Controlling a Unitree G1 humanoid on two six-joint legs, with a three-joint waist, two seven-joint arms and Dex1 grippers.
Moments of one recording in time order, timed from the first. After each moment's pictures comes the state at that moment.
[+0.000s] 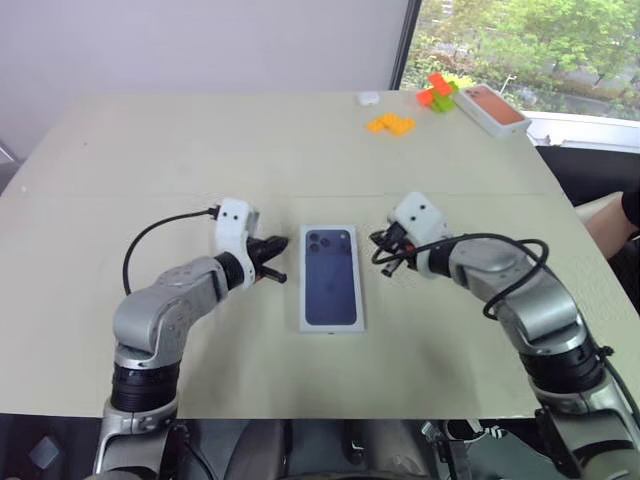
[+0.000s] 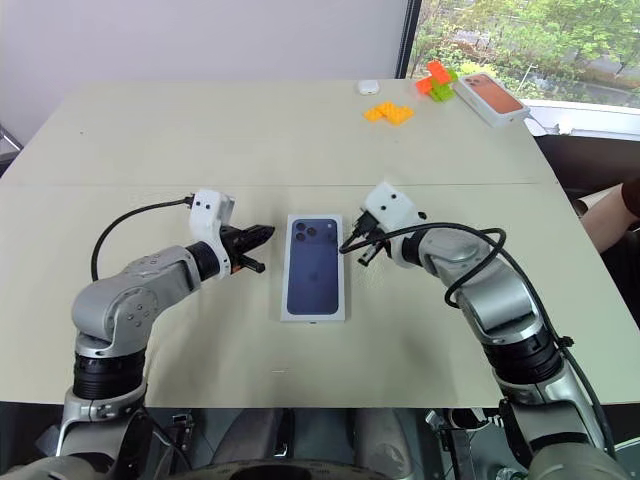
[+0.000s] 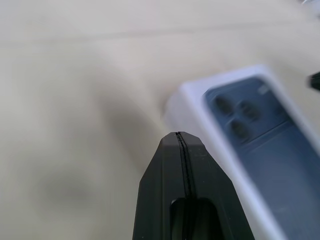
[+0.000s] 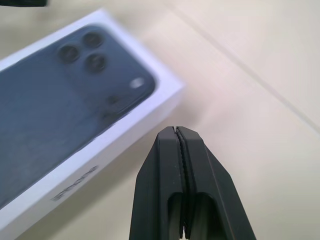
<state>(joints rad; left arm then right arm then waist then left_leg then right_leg) -0.39 0.30 0.10 -0.40 -0.57 1.05 -0.33 -0.50 -0.60 0.17 -0.39 0.24 0.92 0.55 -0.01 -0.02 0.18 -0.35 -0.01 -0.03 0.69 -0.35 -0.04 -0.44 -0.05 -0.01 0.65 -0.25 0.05</state>
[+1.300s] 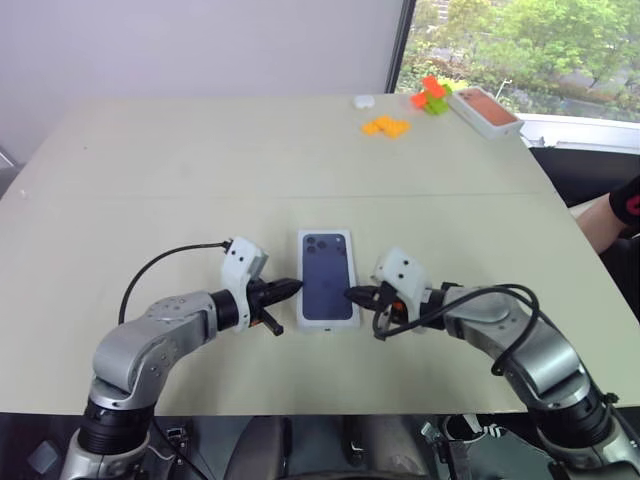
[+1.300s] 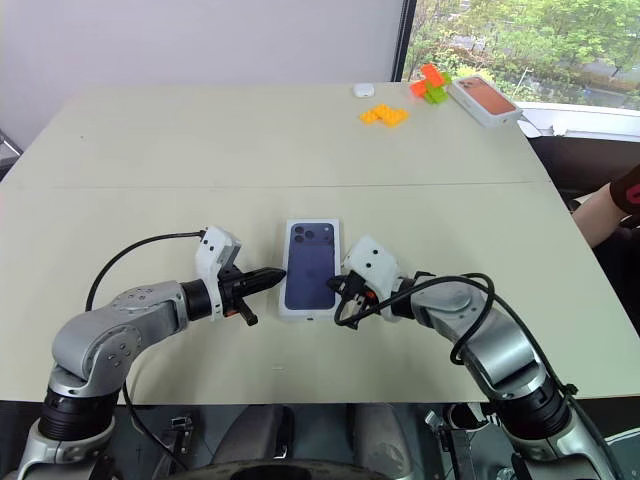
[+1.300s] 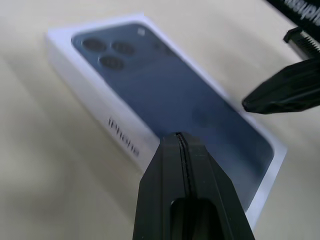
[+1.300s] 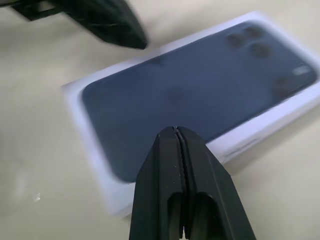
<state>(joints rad) -0.19 0.47 -0.01 -0.49 -0.63 1.02 -0.51 -0.26 -0.61 0.26 -0.57 0.32 0.87 0.68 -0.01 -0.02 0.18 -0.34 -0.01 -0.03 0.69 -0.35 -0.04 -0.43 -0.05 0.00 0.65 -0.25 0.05</state>
